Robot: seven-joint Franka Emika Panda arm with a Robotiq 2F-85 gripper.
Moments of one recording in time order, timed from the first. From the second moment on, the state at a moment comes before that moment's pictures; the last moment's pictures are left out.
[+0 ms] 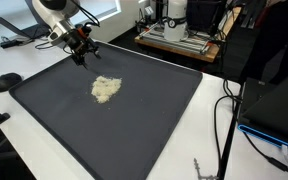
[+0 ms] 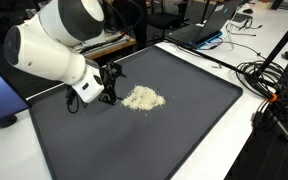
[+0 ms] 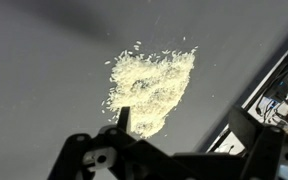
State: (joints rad) arm -0.62 0.69 0.14 -1.67 0.56 1.92 -1.32
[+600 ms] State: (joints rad) arm -0.58 0.56 0.02 -1.93 0.79 2.05 -1.37
